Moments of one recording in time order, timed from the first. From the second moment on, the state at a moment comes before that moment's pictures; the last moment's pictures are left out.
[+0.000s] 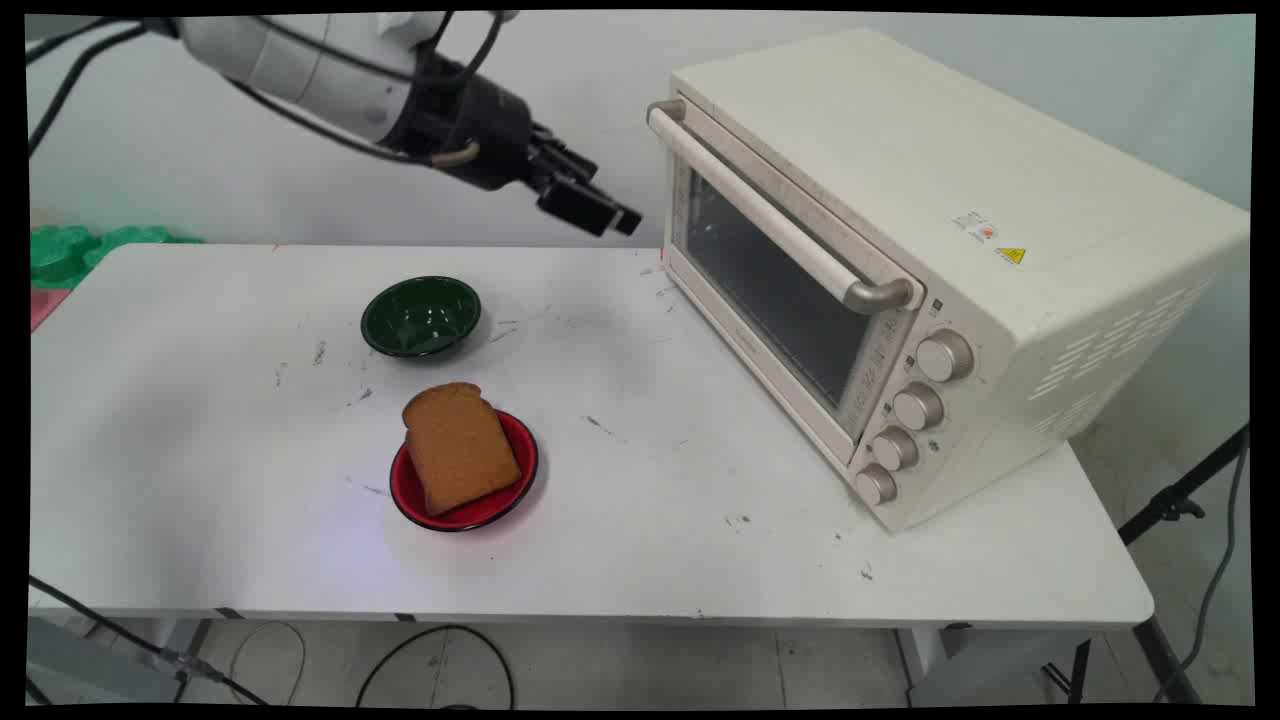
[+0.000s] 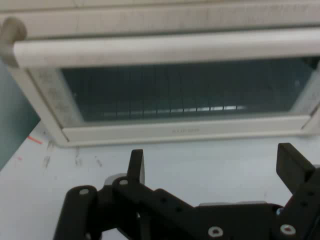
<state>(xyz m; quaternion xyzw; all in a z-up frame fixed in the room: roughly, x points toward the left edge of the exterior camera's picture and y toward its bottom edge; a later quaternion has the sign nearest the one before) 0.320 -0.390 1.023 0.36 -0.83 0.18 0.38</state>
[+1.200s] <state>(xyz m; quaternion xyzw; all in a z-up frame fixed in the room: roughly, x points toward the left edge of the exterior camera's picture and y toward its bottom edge) 0.246 -0.433 1.052 0.37 -0.82 0.20 0.39</state>
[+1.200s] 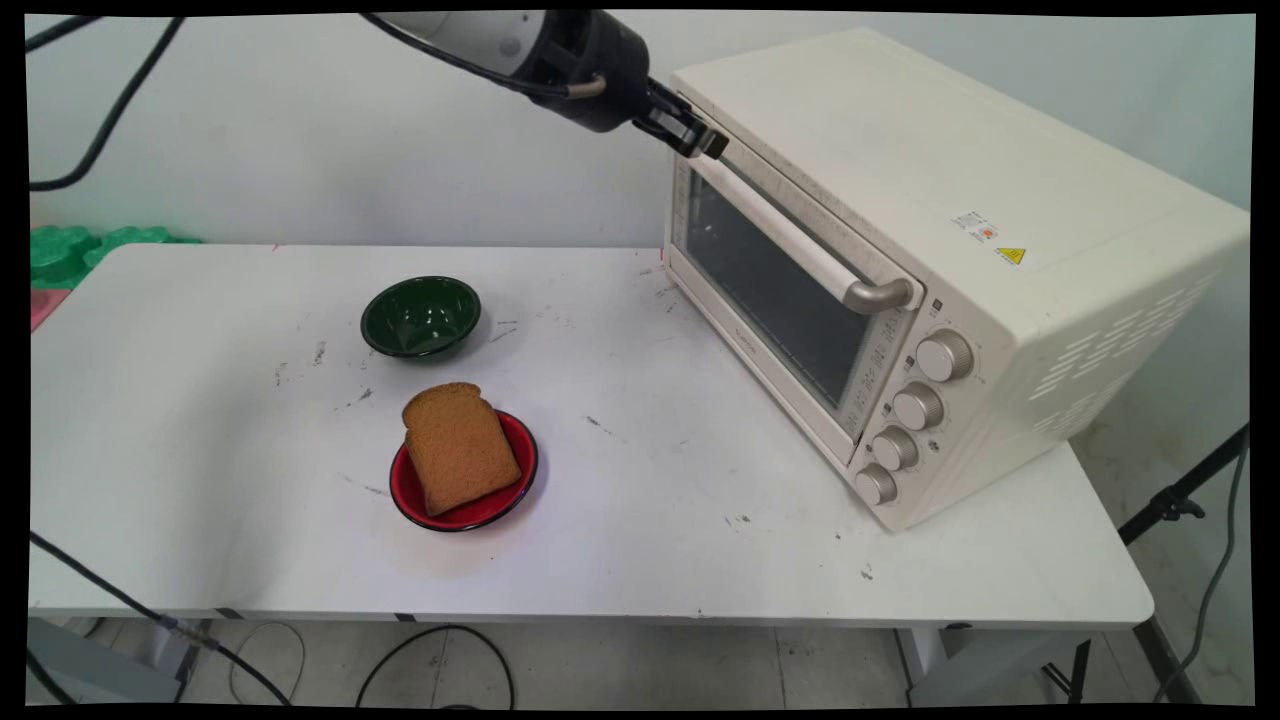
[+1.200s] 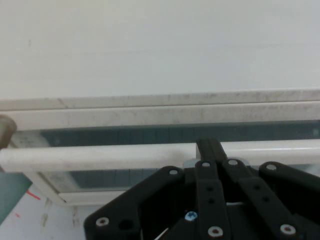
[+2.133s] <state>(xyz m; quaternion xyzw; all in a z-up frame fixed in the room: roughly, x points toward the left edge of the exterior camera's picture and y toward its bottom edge) 0.213 -0.467 1.030 0.35 -0.84 0.22 0.35</state>
